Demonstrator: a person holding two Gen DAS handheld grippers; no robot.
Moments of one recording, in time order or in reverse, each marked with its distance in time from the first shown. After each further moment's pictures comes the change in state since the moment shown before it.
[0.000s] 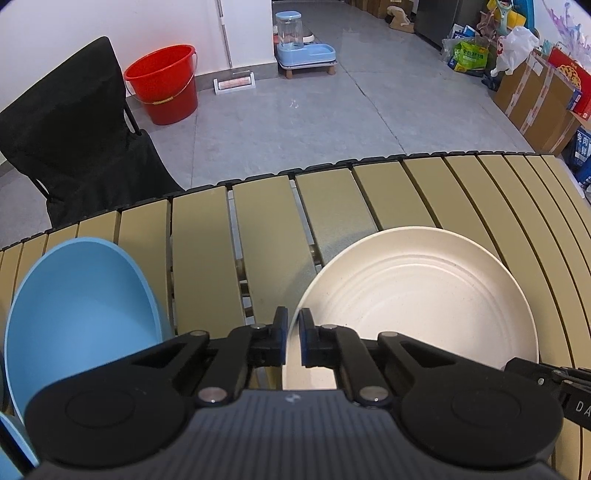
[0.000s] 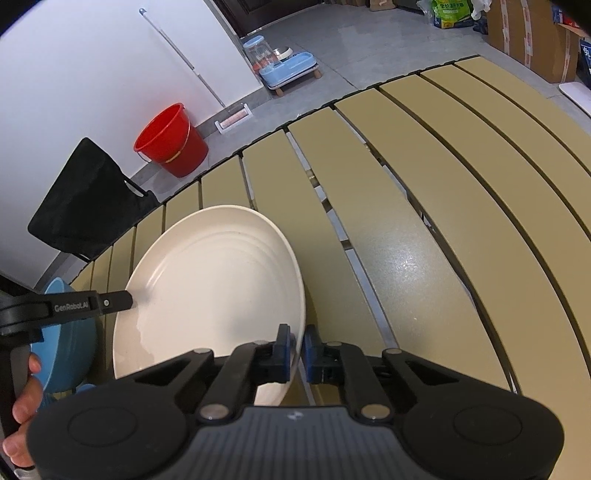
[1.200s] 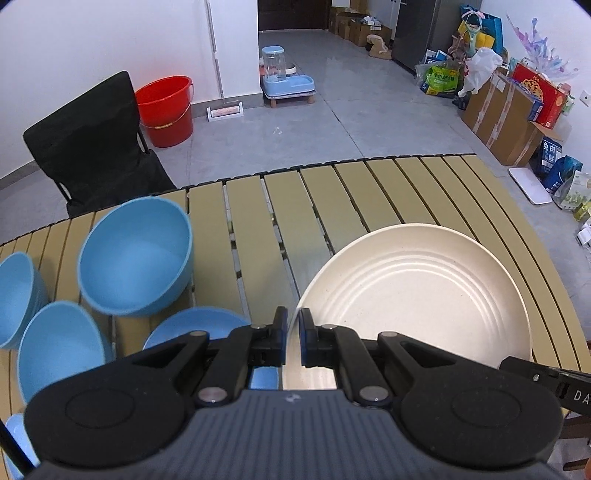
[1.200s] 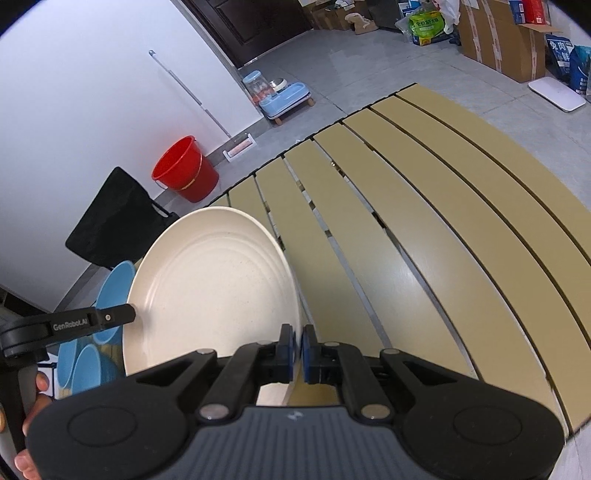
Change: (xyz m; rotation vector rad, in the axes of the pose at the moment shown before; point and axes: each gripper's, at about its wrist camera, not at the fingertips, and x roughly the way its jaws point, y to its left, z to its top) left arm -0.156 -0.026 -0.088 0.013 -0.098 -0.040; right arm -0.140 -0.017 -0.069 0.061 -0.084 0.044
